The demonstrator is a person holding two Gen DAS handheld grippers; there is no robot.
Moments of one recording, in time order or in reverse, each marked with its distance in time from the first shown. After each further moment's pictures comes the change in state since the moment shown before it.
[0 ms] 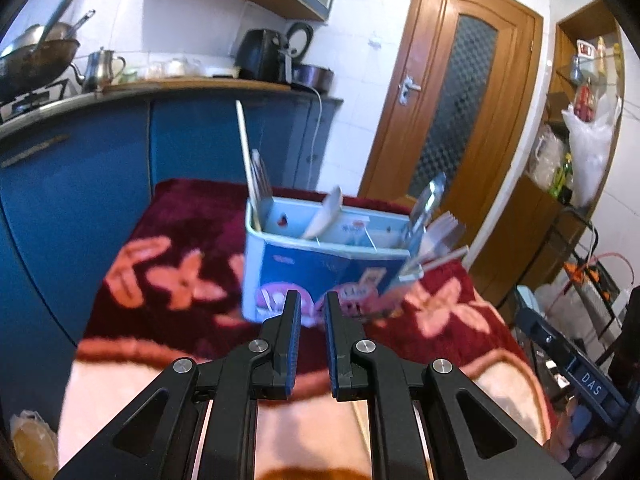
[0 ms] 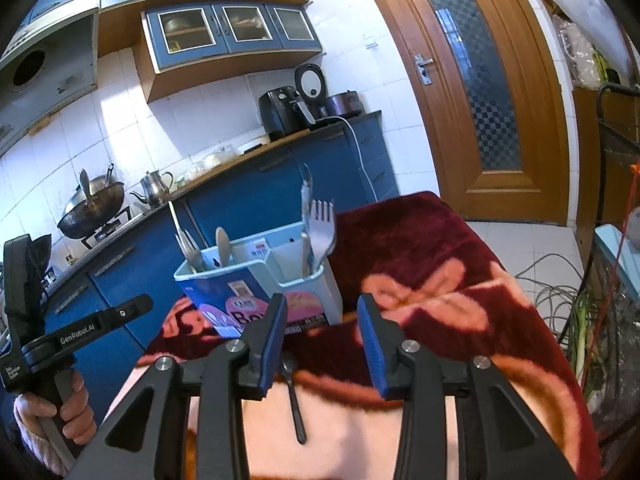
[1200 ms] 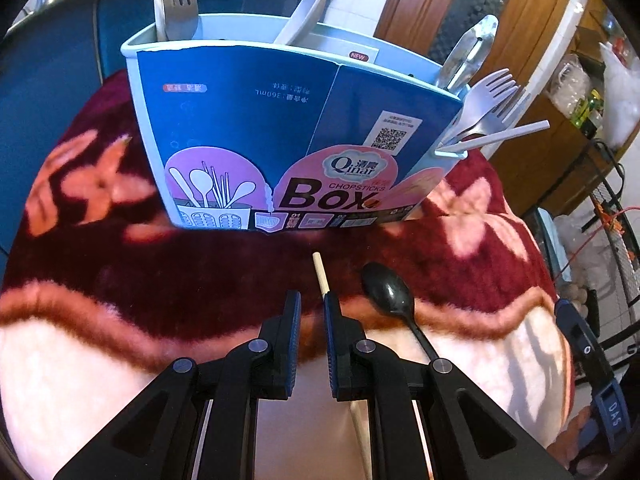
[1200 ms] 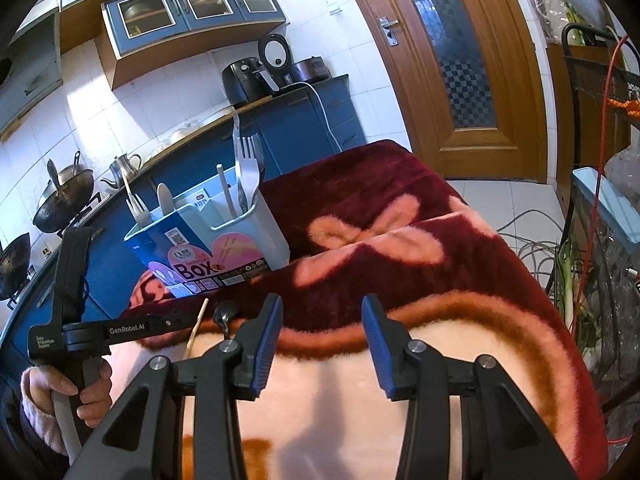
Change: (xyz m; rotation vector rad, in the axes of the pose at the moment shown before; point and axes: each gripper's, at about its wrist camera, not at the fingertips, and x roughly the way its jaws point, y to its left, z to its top) left arm 0.112 -0.017 -0.036 -0.006 0.412 -0.017; right arm 0.012 -0.046 -0.034 0.077 0.109 -0.058
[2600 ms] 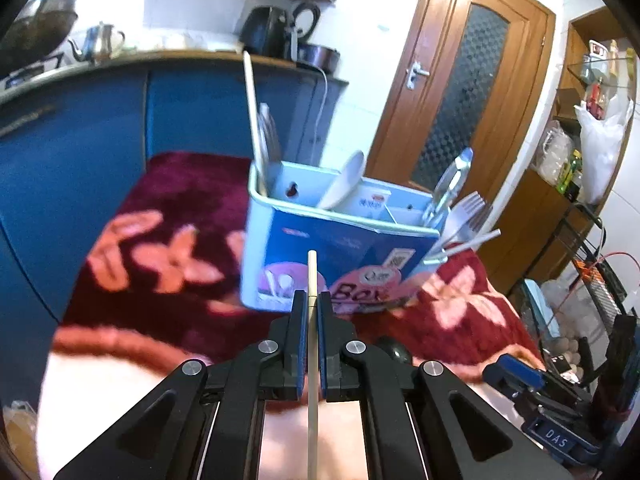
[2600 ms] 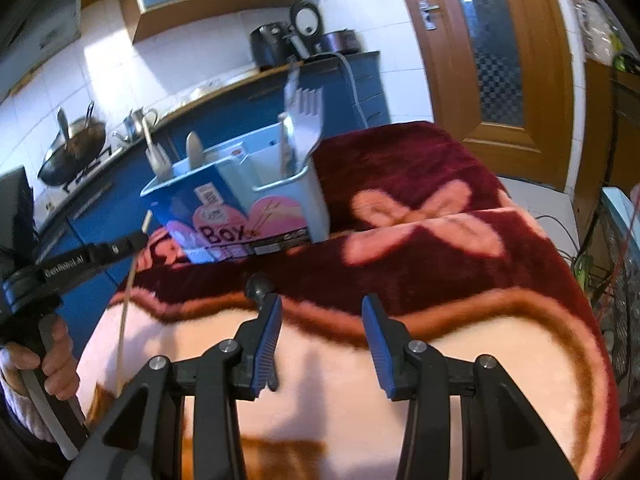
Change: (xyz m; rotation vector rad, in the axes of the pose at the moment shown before) left arm -0.087 0.032 -0.004 -0.023 -0.375 0.008; right arm 0.031 0.054 -0.002 -0.145 0.140 0.019
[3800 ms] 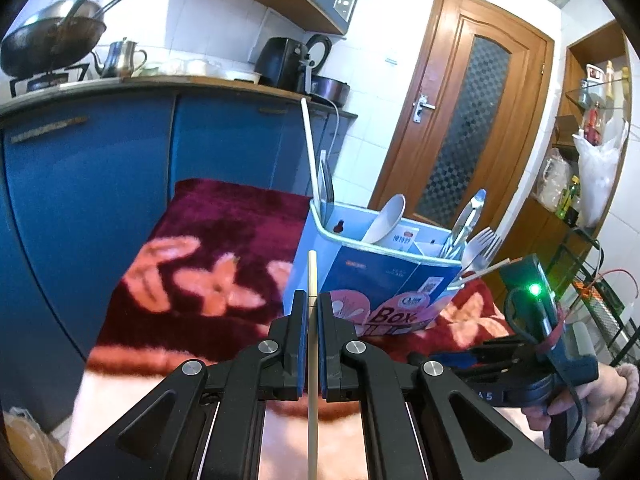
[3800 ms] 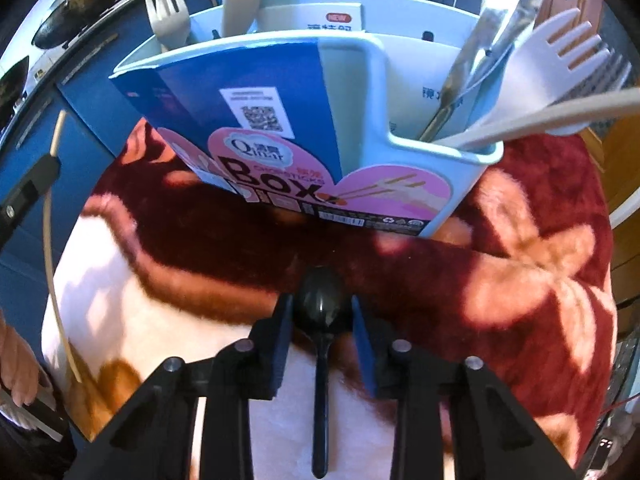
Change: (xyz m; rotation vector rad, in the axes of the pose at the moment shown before) left arm -0.028 0.040 0.002 -0.024 -0.116 -0.003; right arm 0.111 0.061 0.048 -0.298 0.489 0.020
